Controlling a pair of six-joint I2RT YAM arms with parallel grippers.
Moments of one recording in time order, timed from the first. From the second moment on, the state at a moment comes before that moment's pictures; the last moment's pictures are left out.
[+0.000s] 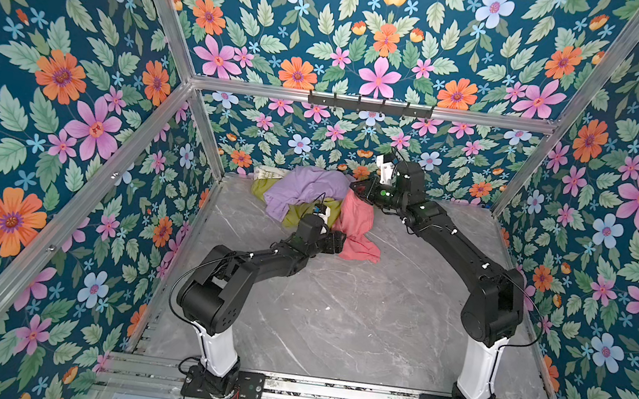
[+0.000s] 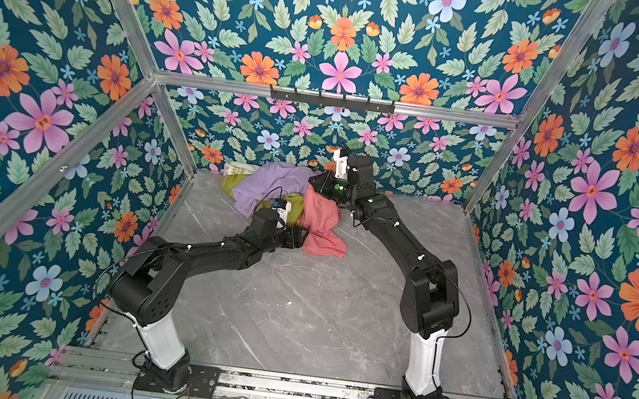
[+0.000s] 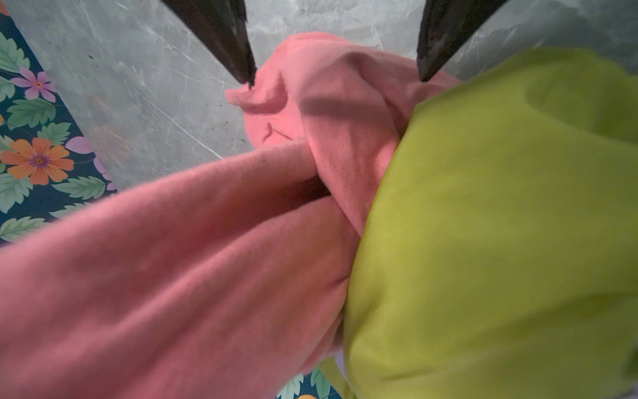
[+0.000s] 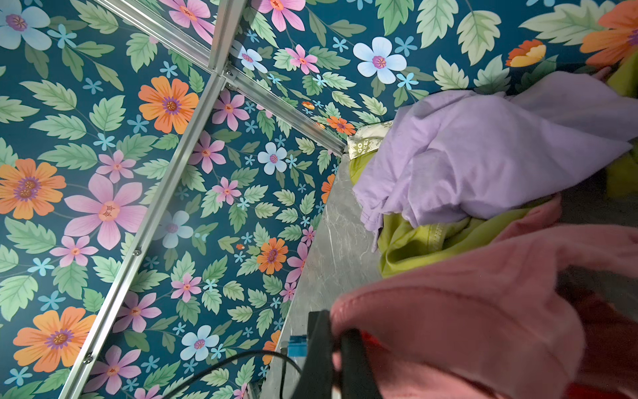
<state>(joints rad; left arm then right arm) -0.52 1.78 0.98 0.30 0.09 -0.46 0.47 1.97 1.81 -0.15 -0.48 0.76</state>
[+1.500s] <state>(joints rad) -0.52 1.74 1.03 0.24 0.01 -0.43 0.47 1.93 1.78 -0.14 -0.47 0.76</state>
